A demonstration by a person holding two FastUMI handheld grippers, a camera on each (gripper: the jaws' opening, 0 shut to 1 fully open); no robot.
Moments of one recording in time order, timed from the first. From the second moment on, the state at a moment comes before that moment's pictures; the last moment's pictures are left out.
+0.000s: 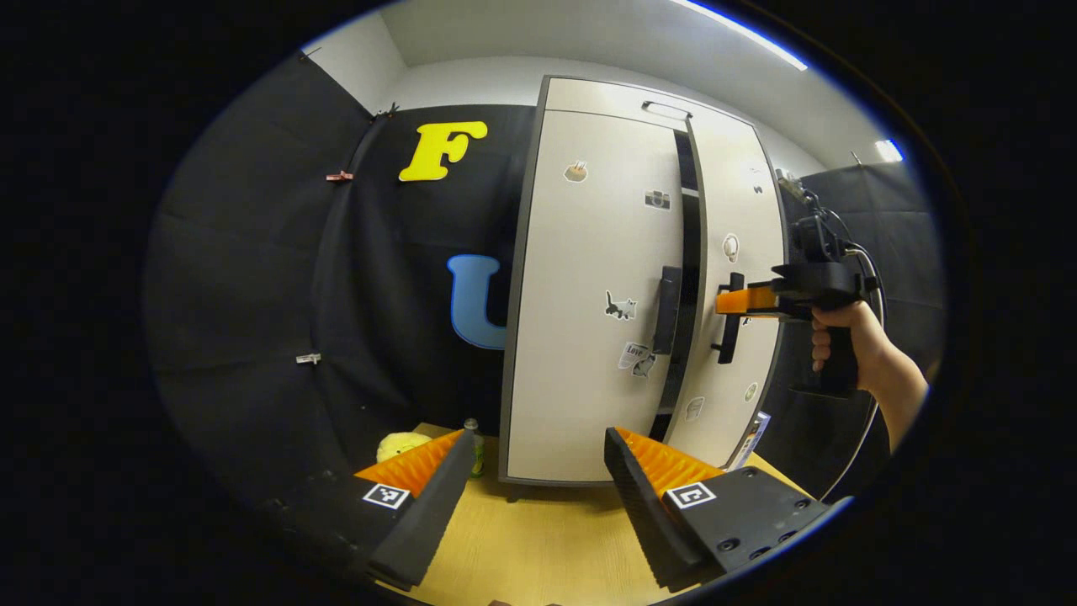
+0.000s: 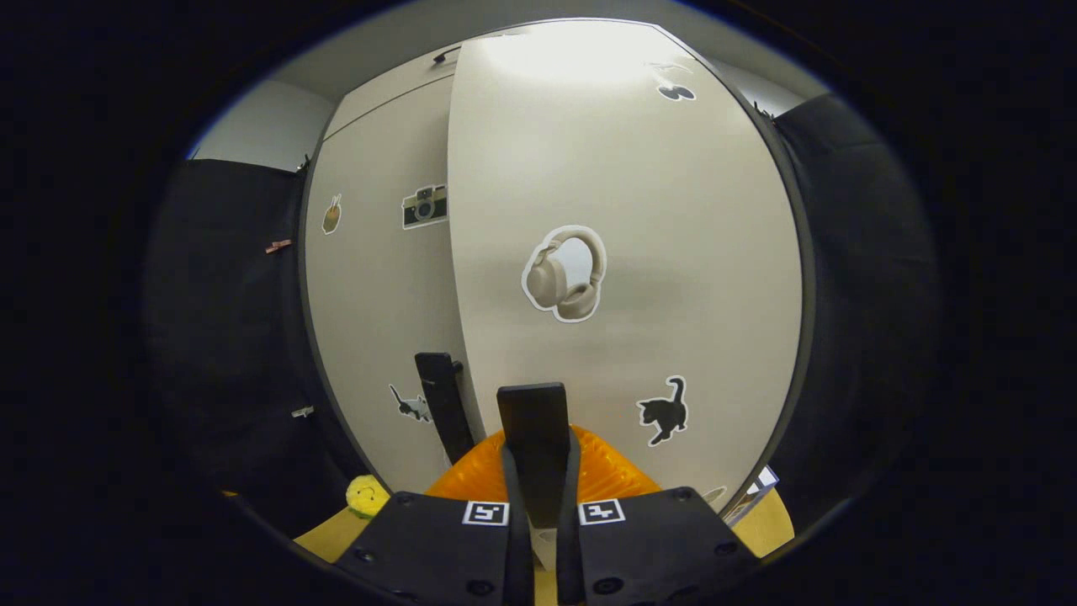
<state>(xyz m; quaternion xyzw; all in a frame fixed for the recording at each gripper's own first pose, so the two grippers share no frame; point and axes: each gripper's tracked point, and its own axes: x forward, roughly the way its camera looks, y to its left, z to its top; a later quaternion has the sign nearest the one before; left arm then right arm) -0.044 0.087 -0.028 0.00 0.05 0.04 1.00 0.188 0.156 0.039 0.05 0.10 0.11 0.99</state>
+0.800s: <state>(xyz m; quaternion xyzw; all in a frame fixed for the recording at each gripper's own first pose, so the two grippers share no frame) -0.021 0.070 -0.026 0.01 0.07 0.03 1.00 0.120 0.079 0.048 0.03 0.10 0.08 0.99</state>
